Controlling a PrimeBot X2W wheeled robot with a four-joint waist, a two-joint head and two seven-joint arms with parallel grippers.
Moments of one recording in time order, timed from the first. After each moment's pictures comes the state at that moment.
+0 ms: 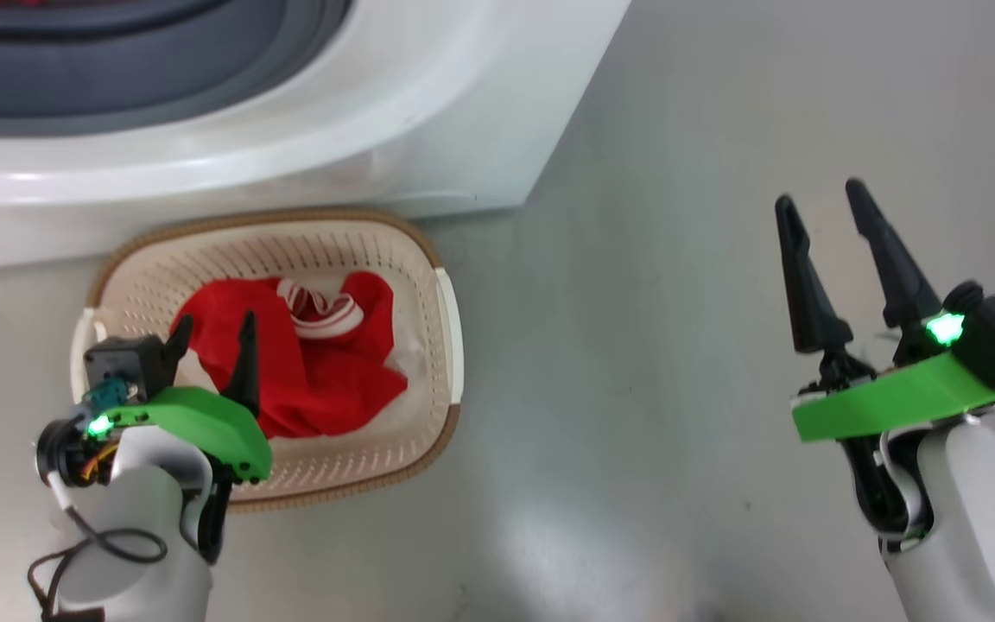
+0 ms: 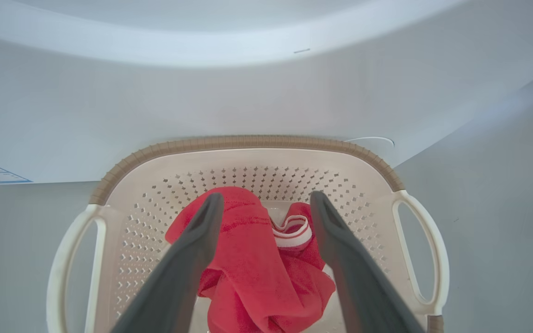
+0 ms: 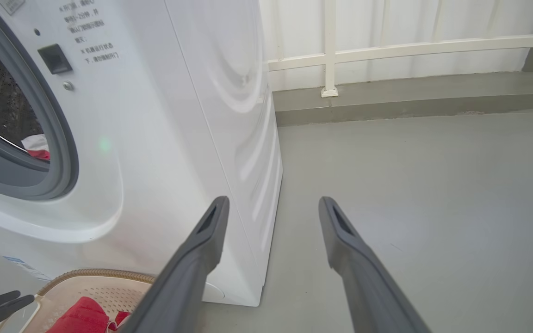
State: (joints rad) left arm -0.69 0.07 -0.02 0.99 -0.22 -0.13 -0.26; right arm -0.36 -0.12 0.07 0.18 0.41 0.13 -0.26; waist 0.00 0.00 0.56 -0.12
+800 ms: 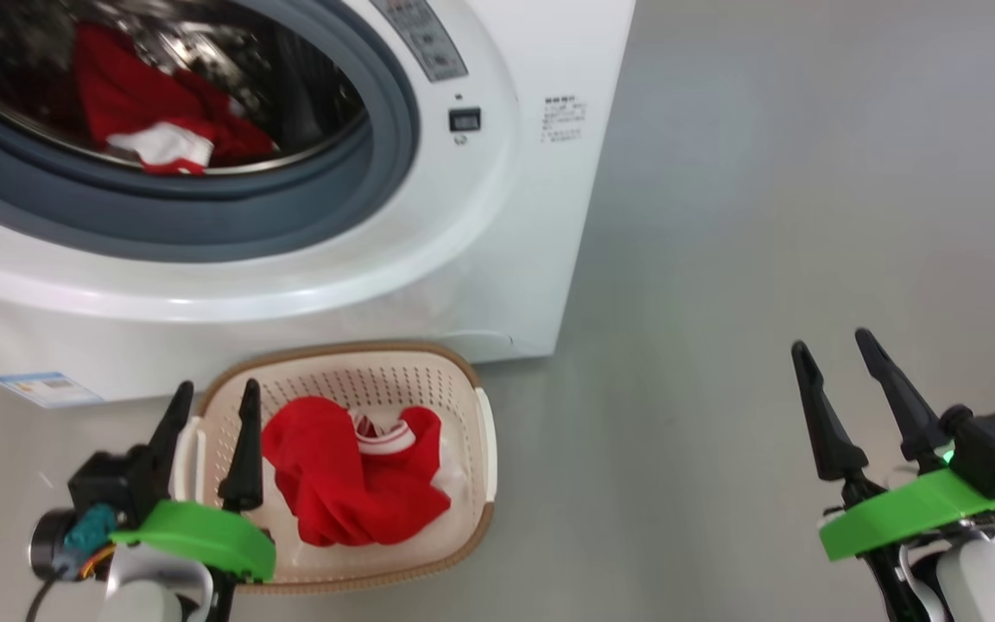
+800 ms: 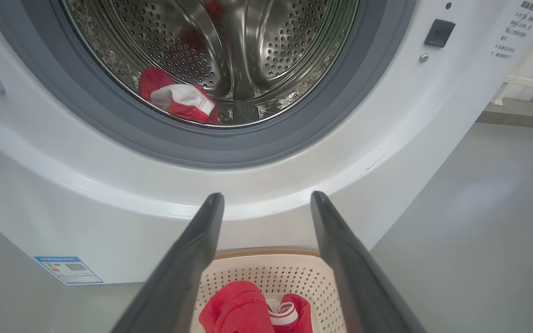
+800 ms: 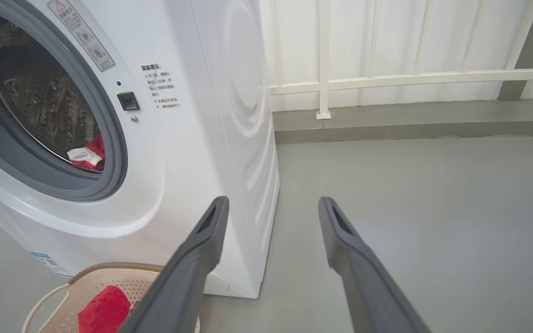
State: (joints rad) left arm -0.33 0.06 0.03 0.52 -0.21 -0.13 -0.26; right arm -0.14 -0.17 0.06 0.23 0.41 0.13 -0.26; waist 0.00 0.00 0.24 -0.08
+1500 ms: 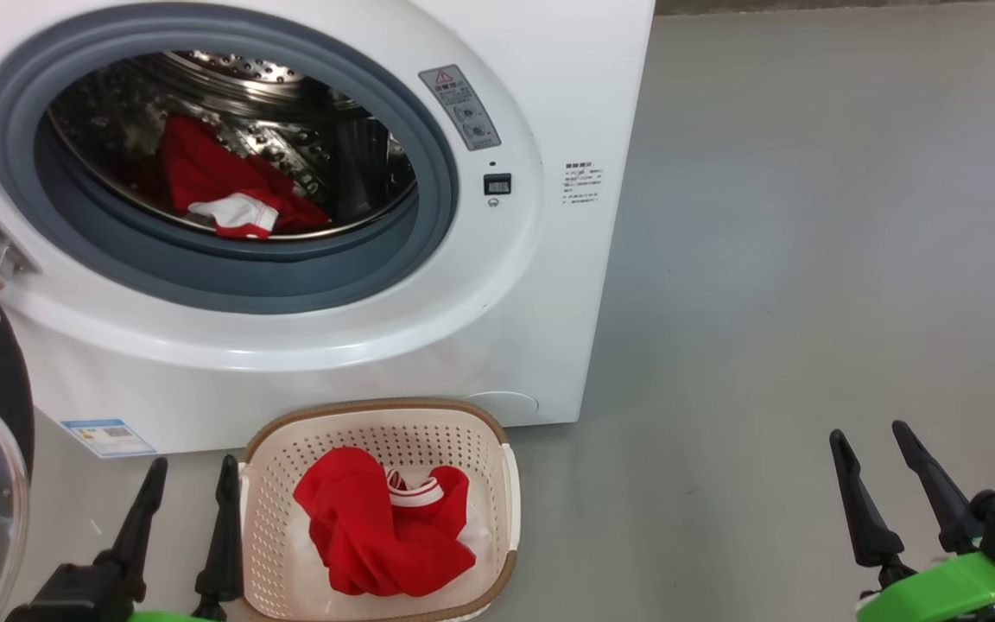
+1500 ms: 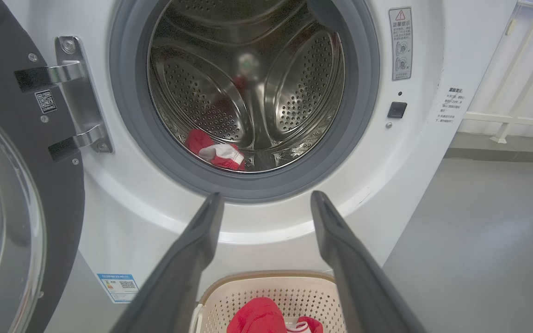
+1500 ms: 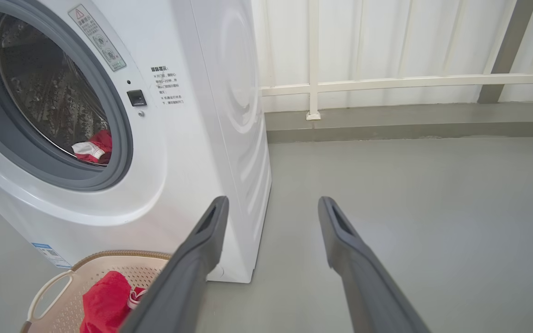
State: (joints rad) left arm -0.06 0.05 0.09 0.23 -0.19 -0.13 -0.26; right arm 0.02 -0.19 0.01 0.22 0.40 0.13 -0.26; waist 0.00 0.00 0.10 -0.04
